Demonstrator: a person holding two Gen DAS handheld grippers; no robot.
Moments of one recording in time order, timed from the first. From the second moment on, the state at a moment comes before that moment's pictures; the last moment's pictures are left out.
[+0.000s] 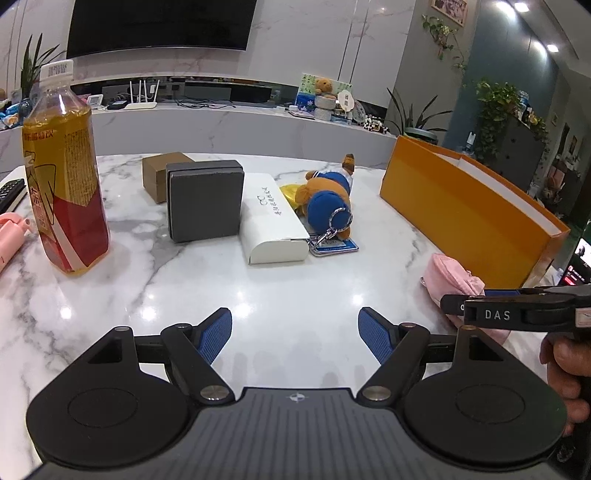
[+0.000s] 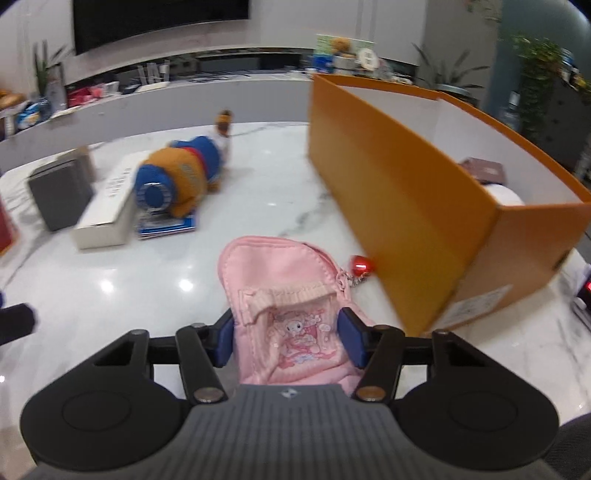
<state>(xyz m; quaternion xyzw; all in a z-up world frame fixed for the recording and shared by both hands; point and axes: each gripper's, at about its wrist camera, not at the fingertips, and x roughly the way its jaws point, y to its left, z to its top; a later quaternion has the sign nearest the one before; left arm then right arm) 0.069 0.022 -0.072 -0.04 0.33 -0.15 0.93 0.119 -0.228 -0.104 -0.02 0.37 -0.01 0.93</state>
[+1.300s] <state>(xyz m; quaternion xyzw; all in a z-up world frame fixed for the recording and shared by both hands) 0.252 0.012 -0.054 0.31 0.45 -0.23 0.80 0.124 -0.225 -0.106 0.00 0.37 0.03 0.93</state>
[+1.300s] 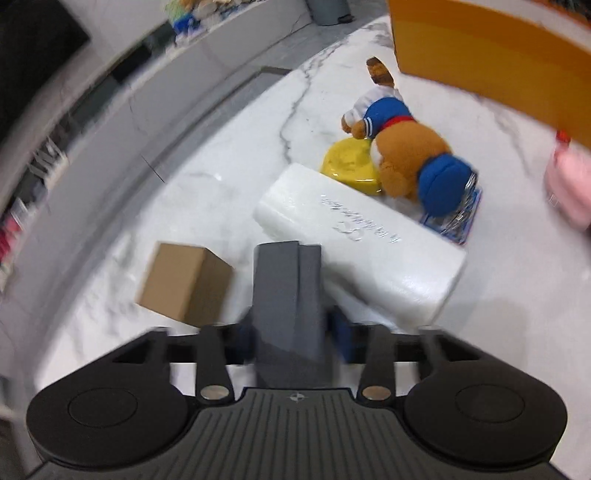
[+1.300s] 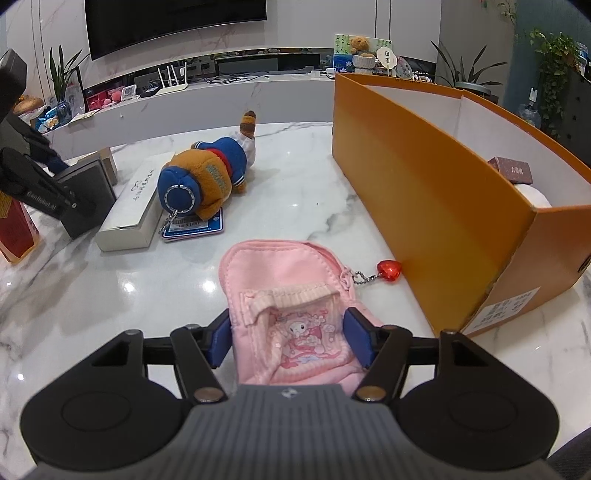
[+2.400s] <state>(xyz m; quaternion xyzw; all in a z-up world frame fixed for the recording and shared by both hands) 0.132 0.004 -0.043 0.18 0.48 -0.27 0.81 0.129 -0.220 -0.111 -0.06 0.39 0.01 0.92</state>
